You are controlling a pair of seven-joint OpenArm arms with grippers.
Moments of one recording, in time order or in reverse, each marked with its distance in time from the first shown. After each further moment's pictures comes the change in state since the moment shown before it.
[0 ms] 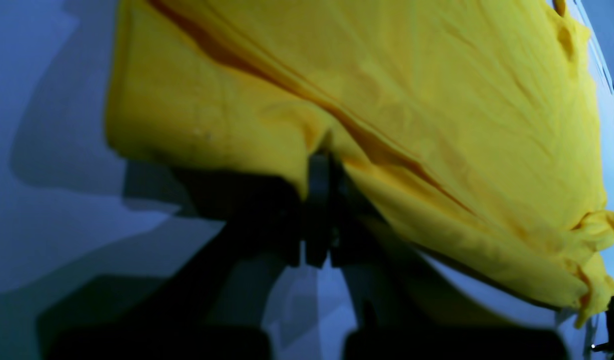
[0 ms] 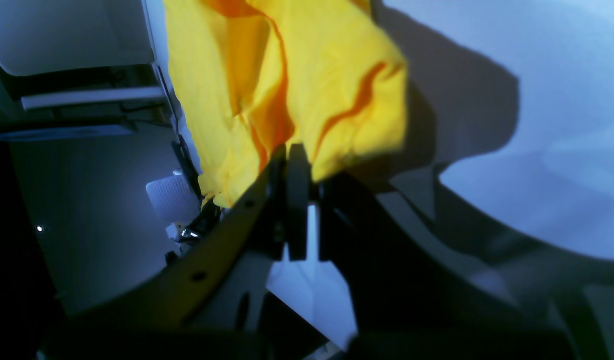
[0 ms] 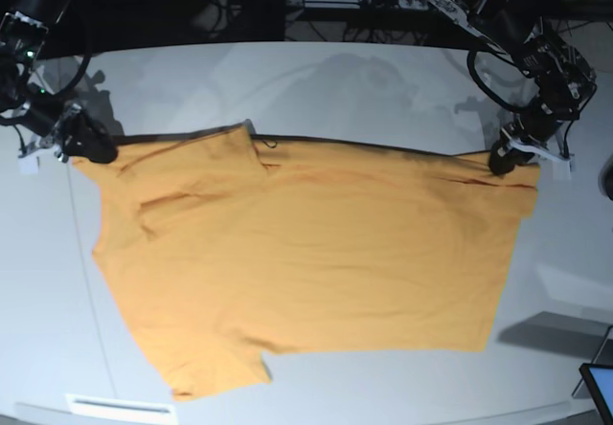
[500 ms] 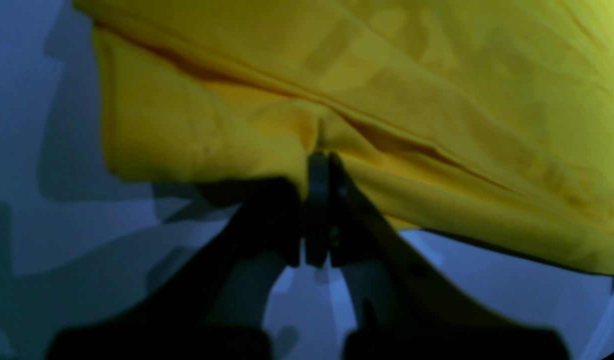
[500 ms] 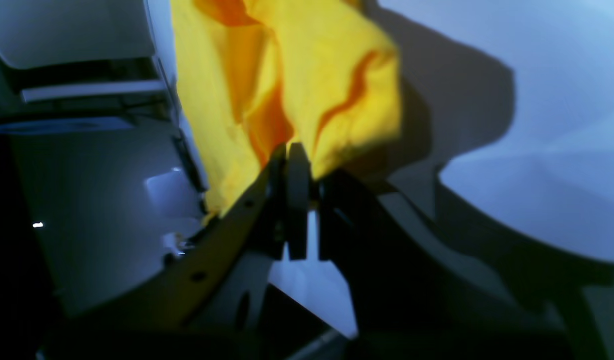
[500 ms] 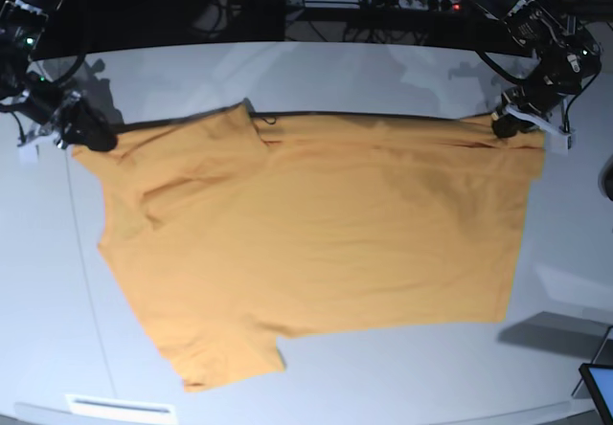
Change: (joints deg) left arm 8.2 3.4 -0.2 16.3 1.8 0.2 7.8; right arm -4.3 0.1 0.0 3.0 1.0 0.2 0.3
